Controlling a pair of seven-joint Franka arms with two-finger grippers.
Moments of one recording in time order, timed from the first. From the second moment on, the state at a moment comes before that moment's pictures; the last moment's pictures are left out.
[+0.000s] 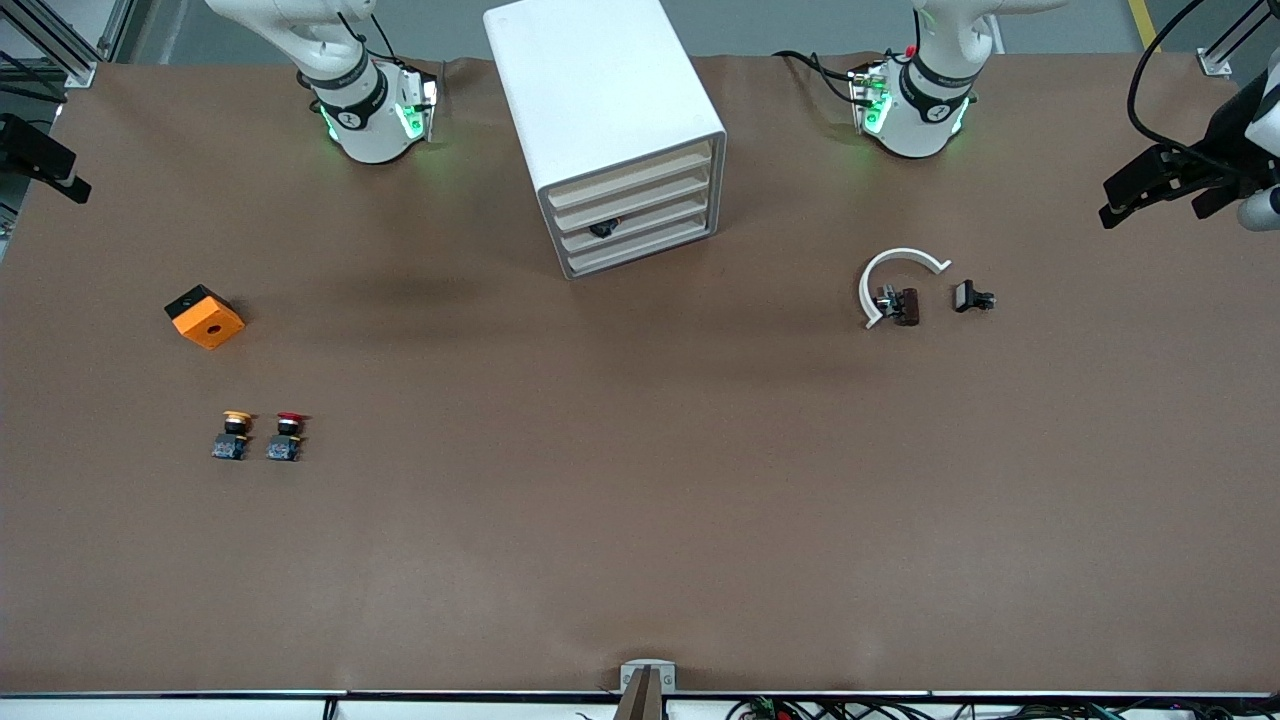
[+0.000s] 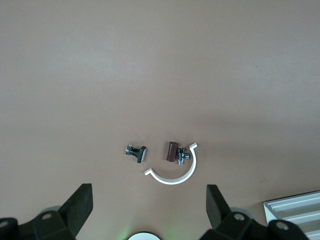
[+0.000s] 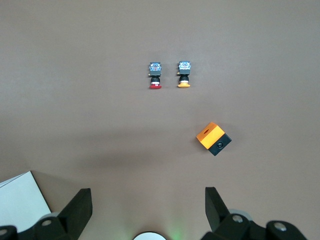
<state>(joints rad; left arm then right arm) 0.02 -0.10 -0.07 -1.59 0.00 1.48 -0.14 -0.04 -0.18 -0.10 -1.66 -0.01 1.47 -0.08</state>
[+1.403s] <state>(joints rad) -0.02 0.28 -0.17 -1.63 -0.11 1.66 -0.25 -0.04 -0.18 -0.10 -1.66 -0.01 1.47 -0.08</state>
